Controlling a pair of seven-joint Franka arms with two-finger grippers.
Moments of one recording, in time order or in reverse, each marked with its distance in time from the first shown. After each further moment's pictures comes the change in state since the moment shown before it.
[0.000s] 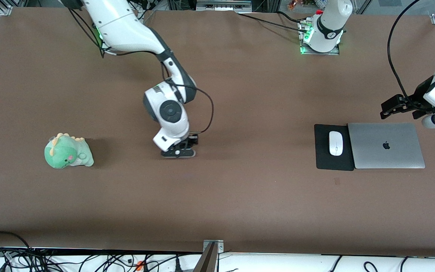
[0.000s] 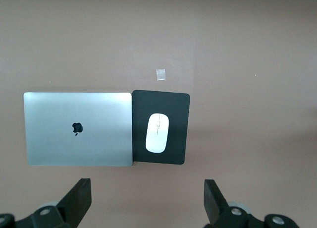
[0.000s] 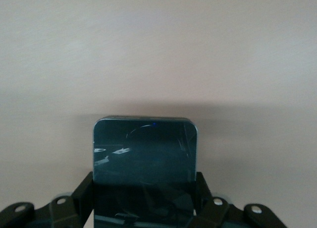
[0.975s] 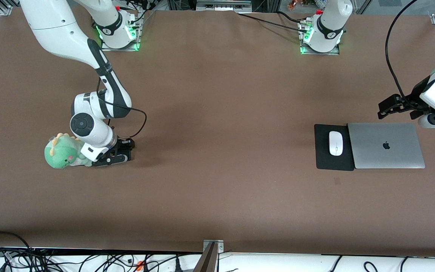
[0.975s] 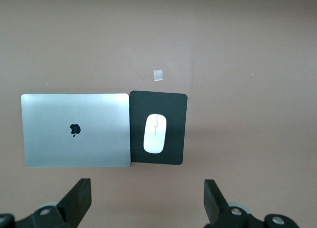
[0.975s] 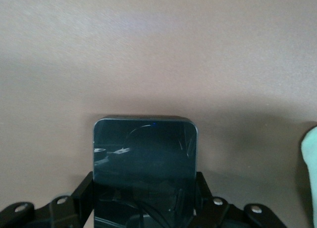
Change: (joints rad) left arm 0.000 0.000 -0.013 0.000 0.000 0.003 -0.002; right arm -0.331 -0.113 -0.008 -0.343 0.000 0.245 -0.455
